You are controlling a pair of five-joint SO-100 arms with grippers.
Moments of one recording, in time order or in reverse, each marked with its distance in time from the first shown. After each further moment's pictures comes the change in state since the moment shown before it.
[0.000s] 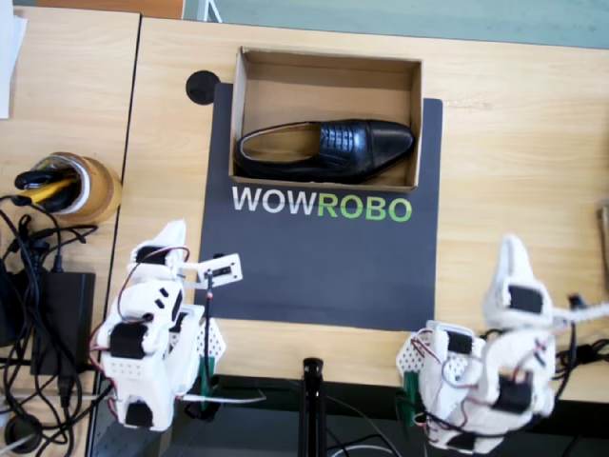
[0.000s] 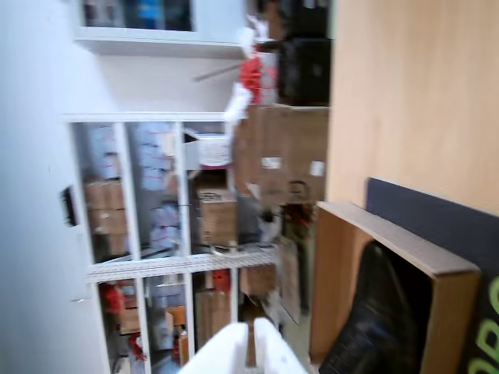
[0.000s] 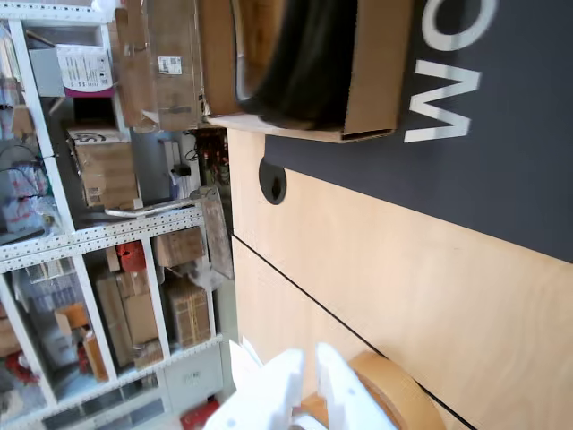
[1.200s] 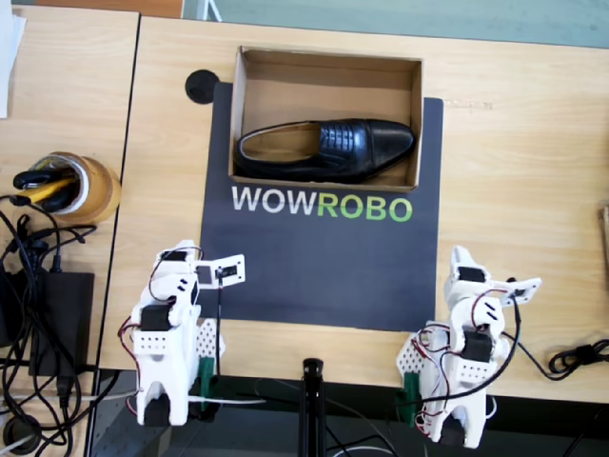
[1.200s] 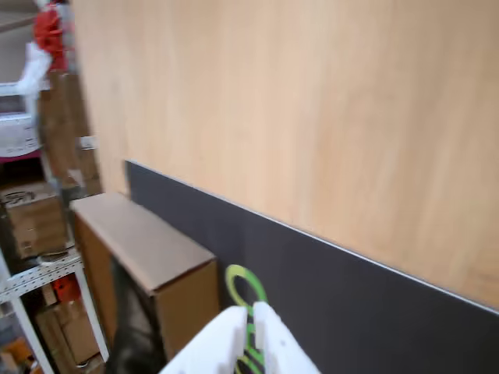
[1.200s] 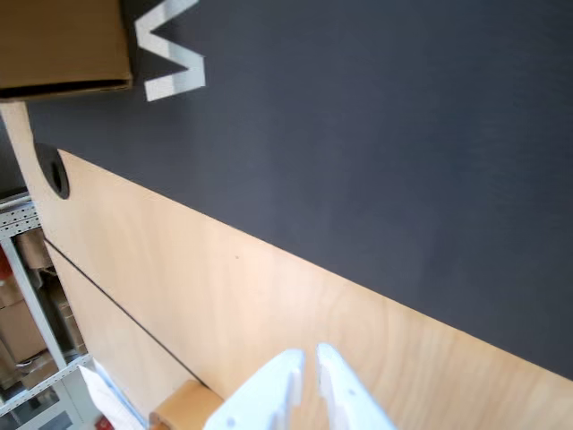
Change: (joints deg) arm 0 -5.4 15.9 41.0 -6.9 3.0; arm 1 -3.9 17.0 51.3 -4.7 3.1
